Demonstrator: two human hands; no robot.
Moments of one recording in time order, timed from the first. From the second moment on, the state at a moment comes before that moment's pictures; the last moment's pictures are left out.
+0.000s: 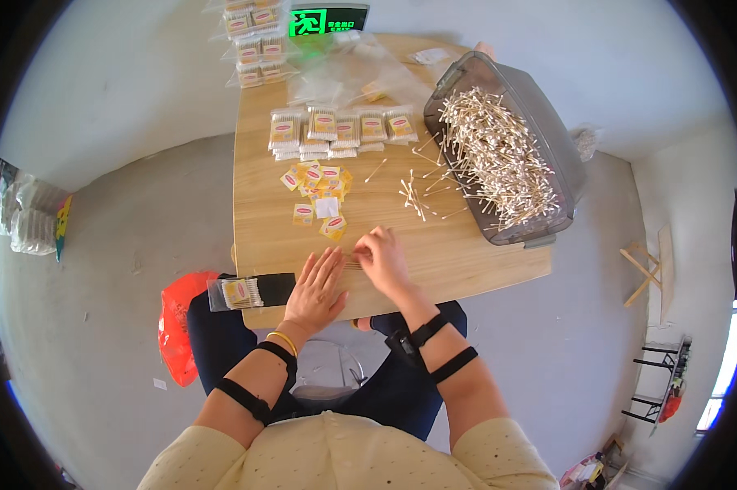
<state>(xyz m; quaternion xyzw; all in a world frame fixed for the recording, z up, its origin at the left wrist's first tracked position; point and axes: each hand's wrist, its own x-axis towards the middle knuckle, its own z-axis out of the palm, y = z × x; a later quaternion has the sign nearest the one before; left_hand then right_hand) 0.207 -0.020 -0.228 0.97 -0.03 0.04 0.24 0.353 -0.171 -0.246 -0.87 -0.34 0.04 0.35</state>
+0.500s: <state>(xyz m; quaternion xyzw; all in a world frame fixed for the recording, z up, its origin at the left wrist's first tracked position) 0.209 -0.021 -0.231 0.98 -0.05 0.01 0.18 0.460 -0.186 -0.239 -0.96 -0.12 -0.06 0.23</state>
